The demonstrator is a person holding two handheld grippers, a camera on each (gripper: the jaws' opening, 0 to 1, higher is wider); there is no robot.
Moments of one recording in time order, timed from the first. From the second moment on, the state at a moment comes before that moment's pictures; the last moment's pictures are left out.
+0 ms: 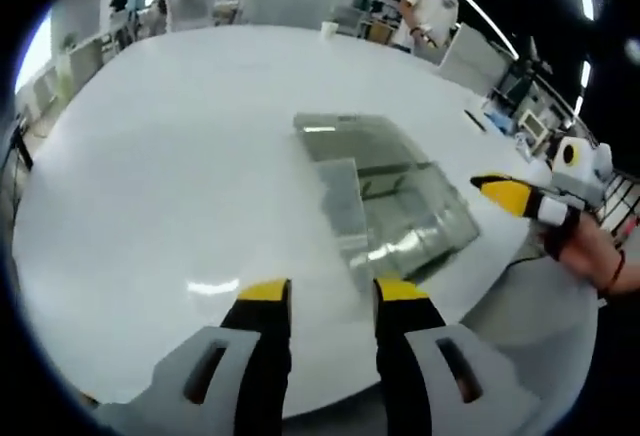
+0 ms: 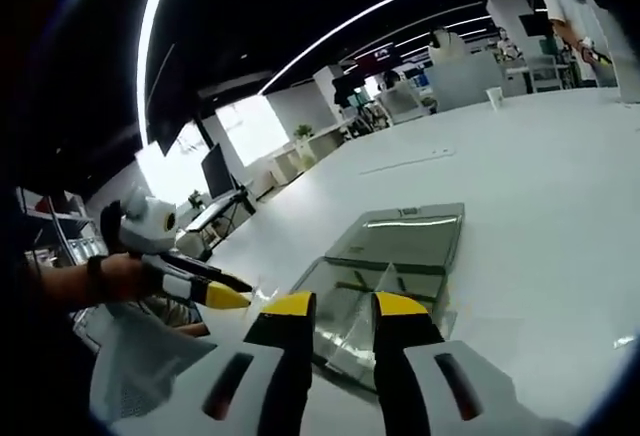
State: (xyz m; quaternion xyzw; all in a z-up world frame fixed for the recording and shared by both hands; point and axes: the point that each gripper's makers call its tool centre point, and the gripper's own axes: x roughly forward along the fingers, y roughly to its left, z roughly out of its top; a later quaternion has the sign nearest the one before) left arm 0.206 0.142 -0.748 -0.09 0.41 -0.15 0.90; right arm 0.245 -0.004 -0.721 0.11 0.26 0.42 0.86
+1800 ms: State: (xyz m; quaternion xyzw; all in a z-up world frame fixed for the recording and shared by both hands) left arm 0.209 0.057 -0.712 -0.17 0.34 -0.28 0.88; right arm 0.221 0.048 -0.690 0.04 0.20 0.50 0.84
